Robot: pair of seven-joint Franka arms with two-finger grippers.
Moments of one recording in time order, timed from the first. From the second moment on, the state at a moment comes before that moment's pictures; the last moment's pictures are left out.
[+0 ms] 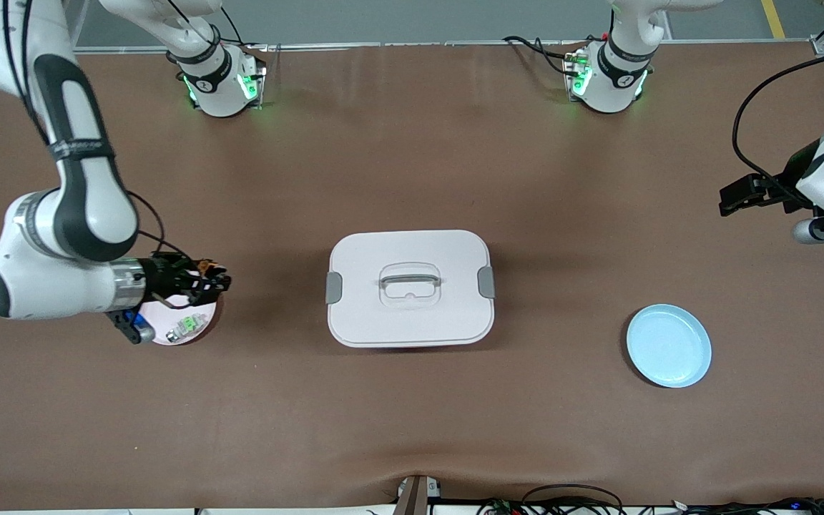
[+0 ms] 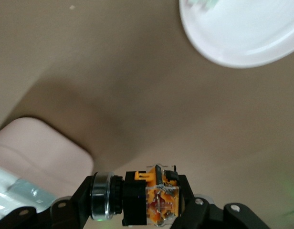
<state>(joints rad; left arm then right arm) -0.05 0.10 -0.01 -1.52 0.03 1.52 -0.08 0.08 0.47 0.03 -1.56 0.42 1.71 0.69</state>
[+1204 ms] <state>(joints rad) -0.06 0.09 -0.04 -1.47 -0.16 1.52 -0.08 0.55 0.61 0.03 -1.14 0.66 2.00 1.71</state>
